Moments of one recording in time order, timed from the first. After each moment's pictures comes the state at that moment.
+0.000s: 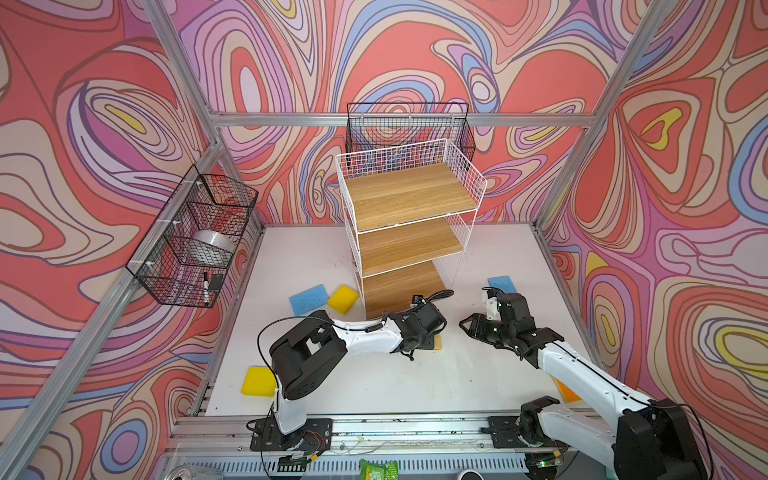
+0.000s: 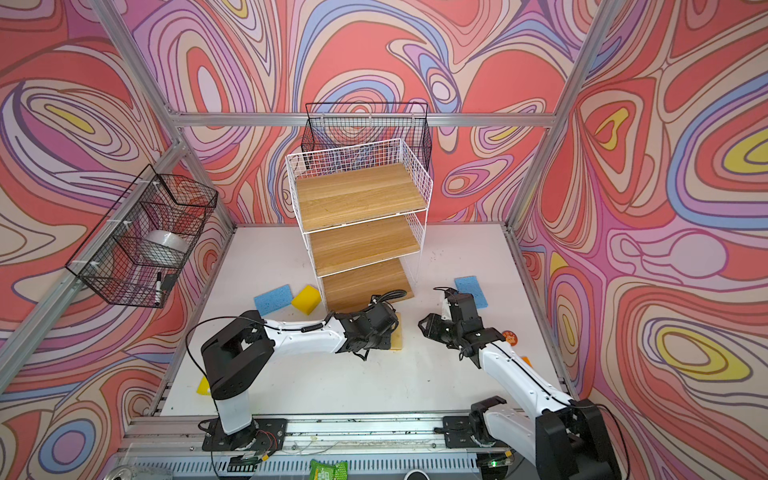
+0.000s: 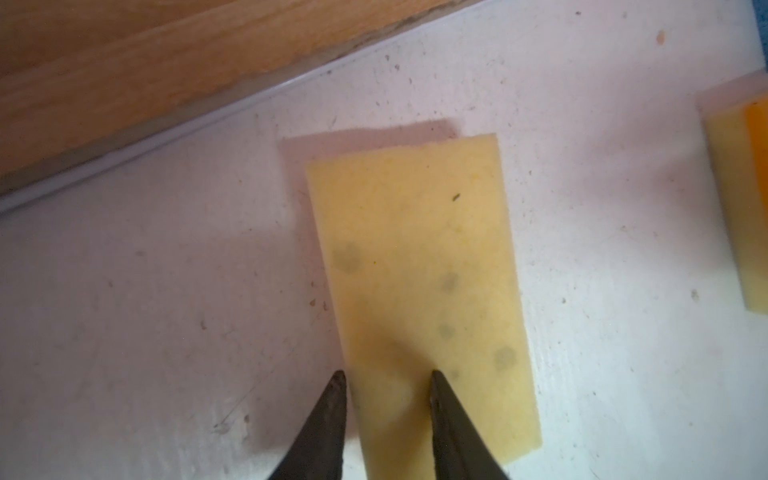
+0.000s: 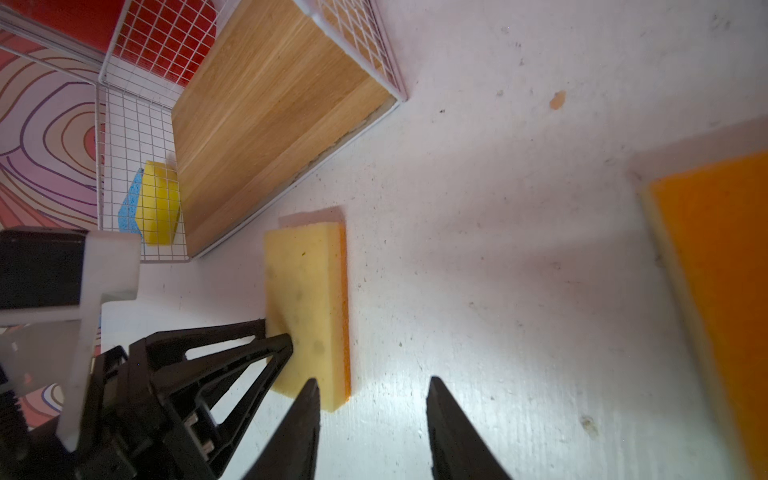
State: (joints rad) left arm -1.01 1.88 1.13 -0.30 -0.17 -0.86; right arm 0.26 1.07 0.51 -0.28 -0.32 0.59
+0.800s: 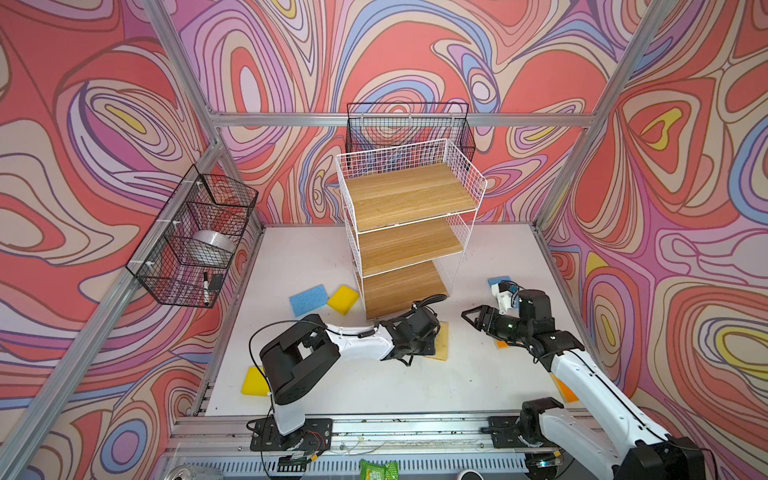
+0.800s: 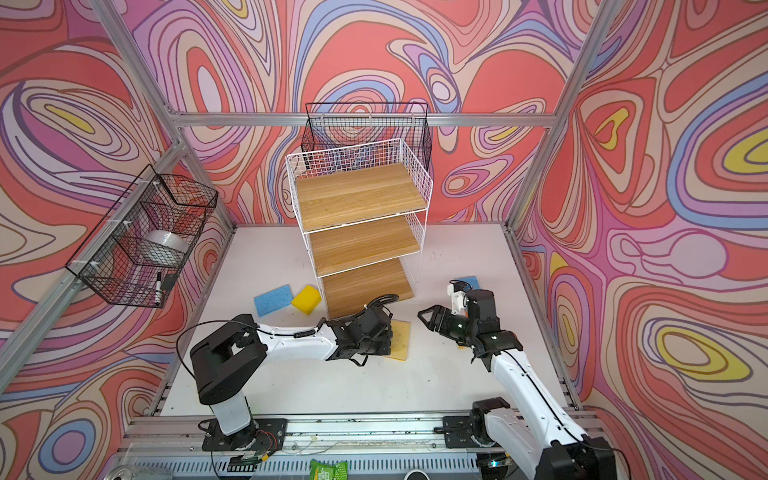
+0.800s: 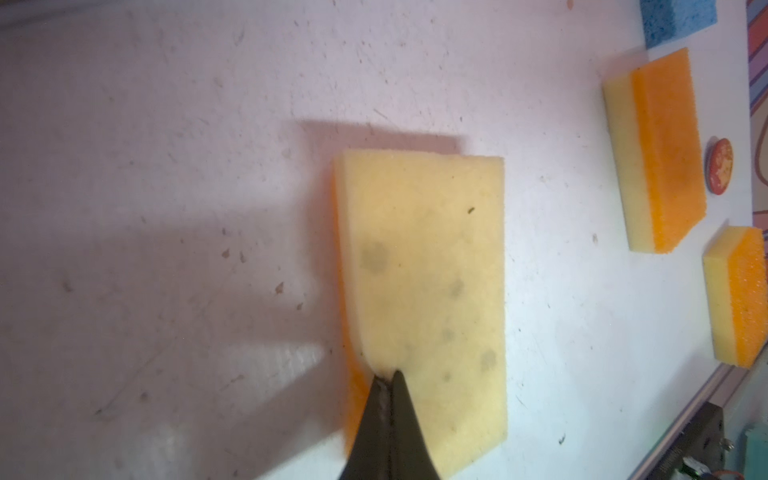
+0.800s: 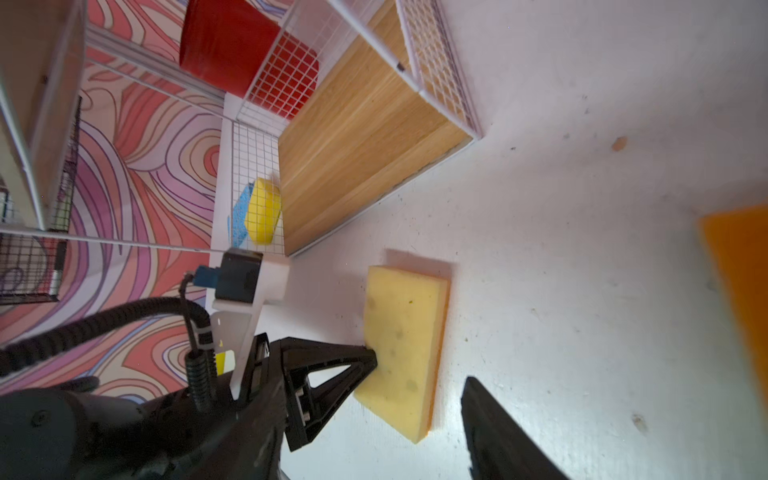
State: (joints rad) left arm -1.01 1.78 0.96 -0.09 0.00 -0.90; right arm 0.08 0.93 0.55 -0.35 -0.60 0.58
